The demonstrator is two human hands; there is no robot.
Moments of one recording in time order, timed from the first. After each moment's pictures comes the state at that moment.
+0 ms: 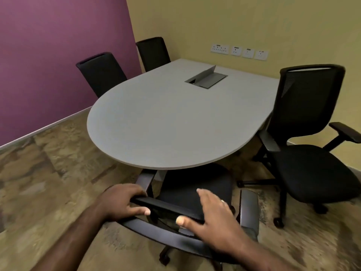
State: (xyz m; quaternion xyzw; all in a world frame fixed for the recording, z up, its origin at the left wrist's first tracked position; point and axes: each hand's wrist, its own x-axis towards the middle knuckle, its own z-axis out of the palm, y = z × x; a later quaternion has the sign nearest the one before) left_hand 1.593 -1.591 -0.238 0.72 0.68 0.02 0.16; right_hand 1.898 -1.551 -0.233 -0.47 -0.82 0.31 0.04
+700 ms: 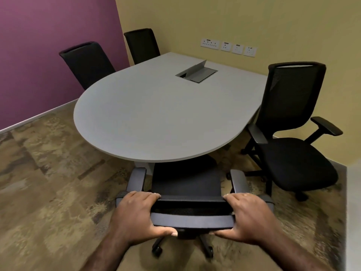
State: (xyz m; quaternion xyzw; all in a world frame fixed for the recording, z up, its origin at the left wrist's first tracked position) left_hand 1.678 -1.640 -0.251 0.72 0.68 0.12 -0.03; right_hand 1.968 -1.547 -0.248 -0.44 -0.90 0.01 0.01
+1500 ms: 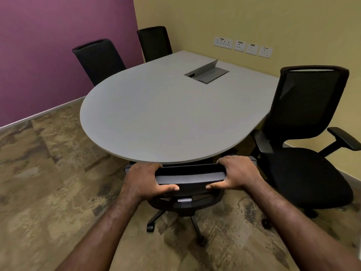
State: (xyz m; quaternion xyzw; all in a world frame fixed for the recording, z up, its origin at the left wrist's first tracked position) left_hand 1.714 -1.512 -0.251 0.63 0.76 0.13 -0.03; right_hand 1.983 -1.360 -0.251 -0.36 -0.93 -0.03 0.08
